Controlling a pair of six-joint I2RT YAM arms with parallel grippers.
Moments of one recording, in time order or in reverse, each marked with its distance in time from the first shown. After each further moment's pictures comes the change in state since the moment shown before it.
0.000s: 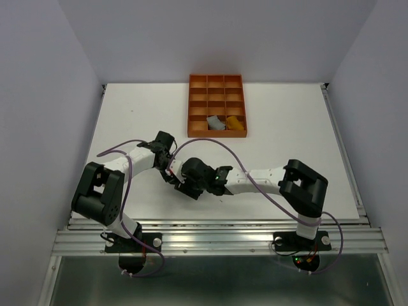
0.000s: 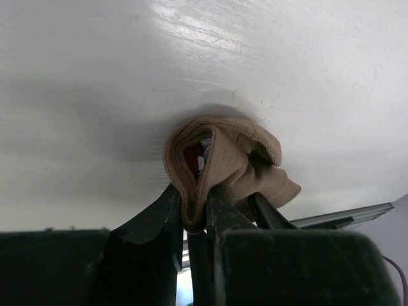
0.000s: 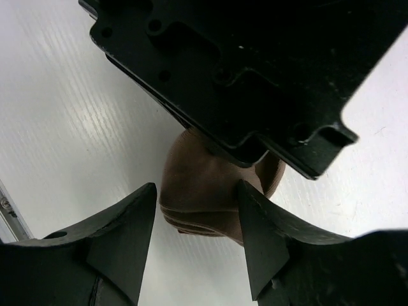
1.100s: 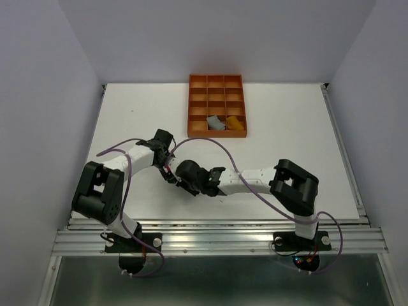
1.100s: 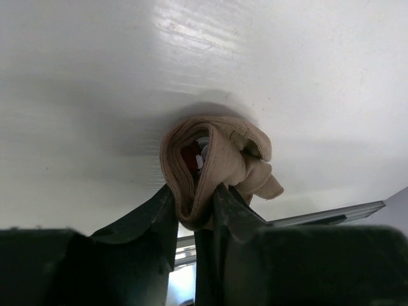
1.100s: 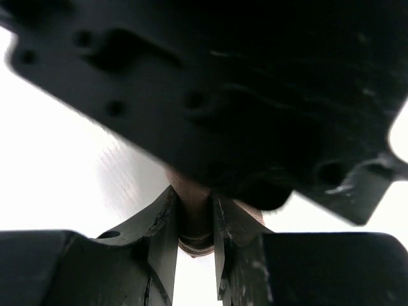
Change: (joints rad) left arm 0.014 0.005 0.015 -0.011 0.023 -0.008; right arm 0.037 0.090 0.065 -0.032 0.113 0.118
